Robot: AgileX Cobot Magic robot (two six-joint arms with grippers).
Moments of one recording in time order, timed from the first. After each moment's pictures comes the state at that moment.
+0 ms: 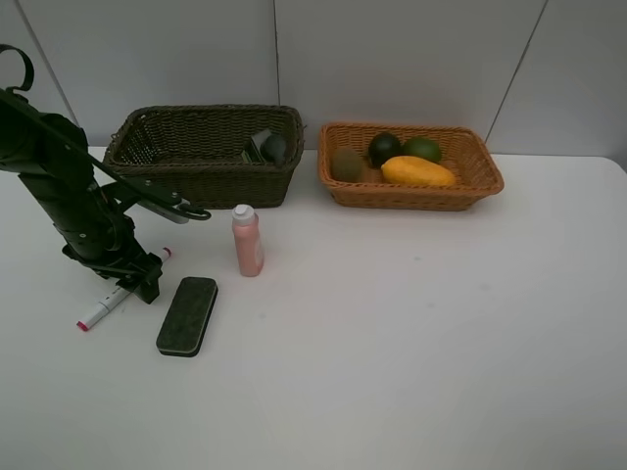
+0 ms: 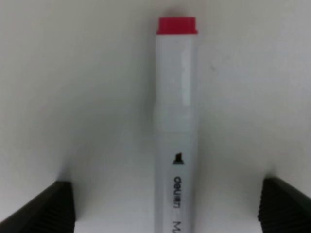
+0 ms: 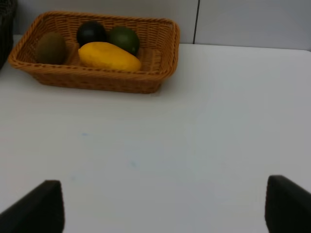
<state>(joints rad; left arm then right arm) -0.18 1.96 -0.94 -0.01 0.47 0.37 0.08 0.00 -0.52 -0.09 1.06 0.04</state>
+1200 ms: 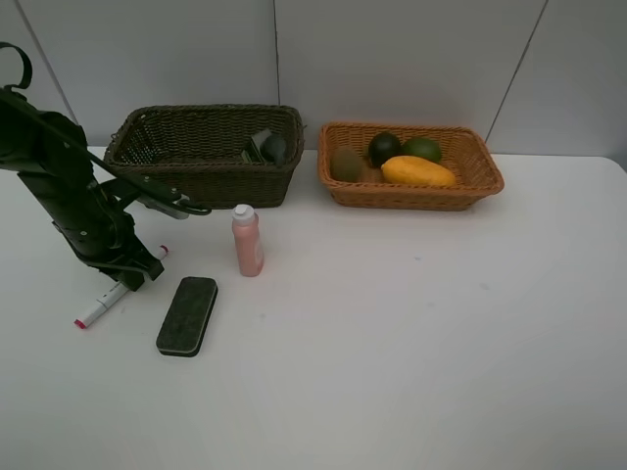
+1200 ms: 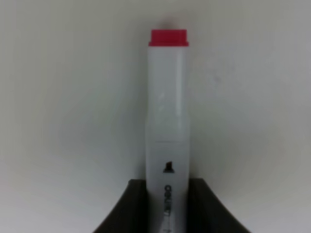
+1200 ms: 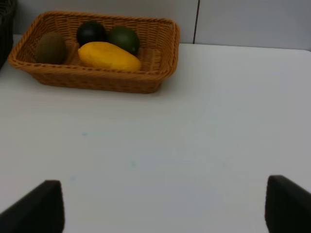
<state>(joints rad) -0.18 1.95 -0.94 -0.01 0.46 0.35 0.08 0.00 -0.52 -0.09 1.06 0.04</state>
